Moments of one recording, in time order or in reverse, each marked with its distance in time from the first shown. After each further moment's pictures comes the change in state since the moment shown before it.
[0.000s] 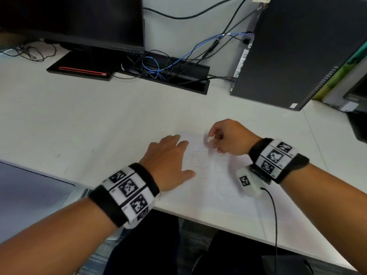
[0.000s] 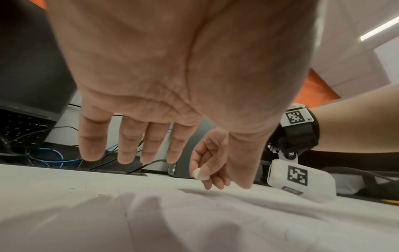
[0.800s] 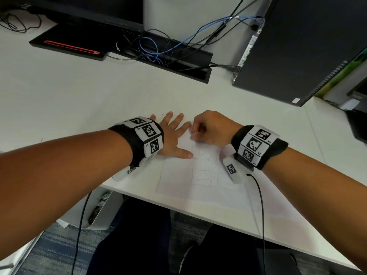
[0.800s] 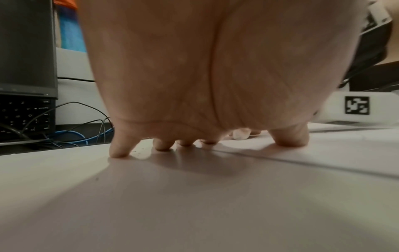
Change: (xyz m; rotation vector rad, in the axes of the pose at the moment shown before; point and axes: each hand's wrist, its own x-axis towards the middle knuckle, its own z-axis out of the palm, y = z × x) left_hand 0.083 -0.034 0.009 0.256 -0.327 0.028; right_hand 0.031 -0.020 0.025 -0.214 -0.084 -0.175
